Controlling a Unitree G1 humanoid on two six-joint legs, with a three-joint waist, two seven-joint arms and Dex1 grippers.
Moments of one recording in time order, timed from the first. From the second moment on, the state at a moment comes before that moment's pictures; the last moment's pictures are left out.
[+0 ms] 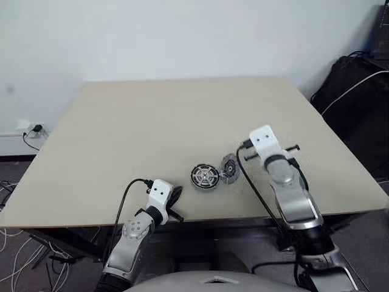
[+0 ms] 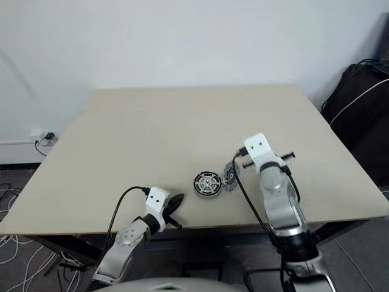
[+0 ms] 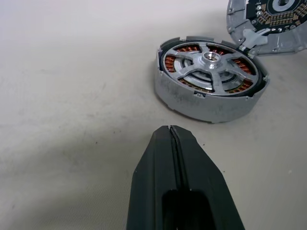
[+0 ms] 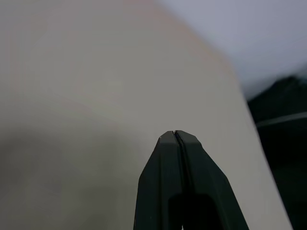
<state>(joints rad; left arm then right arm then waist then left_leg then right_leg) 0.17 0.13 -0.25 0.02 -0.05 0.10 -0.40 -0.16 -0.40 0.15 -0.28 -0.29 0.85 0.12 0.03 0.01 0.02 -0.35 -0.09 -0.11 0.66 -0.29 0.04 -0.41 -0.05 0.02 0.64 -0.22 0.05</state>
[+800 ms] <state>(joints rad) 0.14 0.14 -0.24 0.02 -0.05 0.10 -0.42 -0.13 -0.27 0.16 -0.39 0.07 0.93 0.43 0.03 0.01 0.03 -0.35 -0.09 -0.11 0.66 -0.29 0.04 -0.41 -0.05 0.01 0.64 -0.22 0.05</state>
